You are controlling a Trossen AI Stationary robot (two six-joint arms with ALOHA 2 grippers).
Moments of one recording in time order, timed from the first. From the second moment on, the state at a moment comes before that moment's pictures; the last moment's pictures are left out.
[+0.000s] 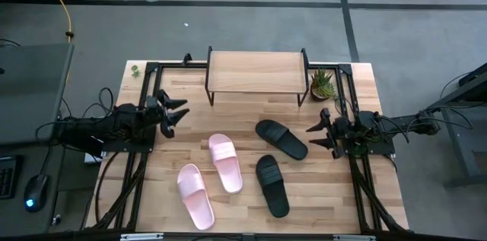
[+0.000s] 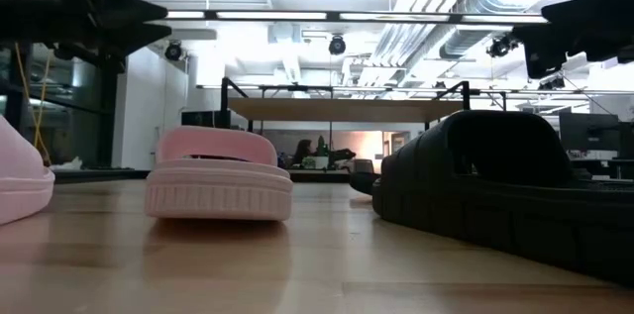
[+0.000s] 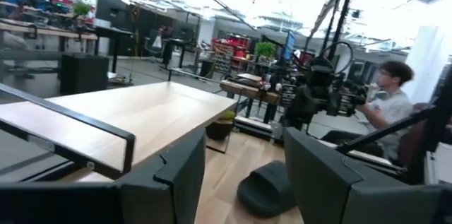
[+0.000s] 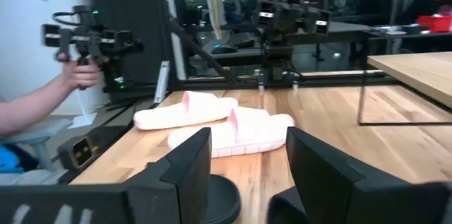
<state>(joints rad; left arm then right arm) 0.14 0.02 0.03 0.13 -0.28 -0.17 0.14 0.01 0.01 0.02 -0.02 0.08</state>
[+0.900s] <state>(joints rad) 0.14 0.15 0.24 0.15 -0.24 -0.24 0.14 0.01 0.17 0.04 0.16 0.00</state>
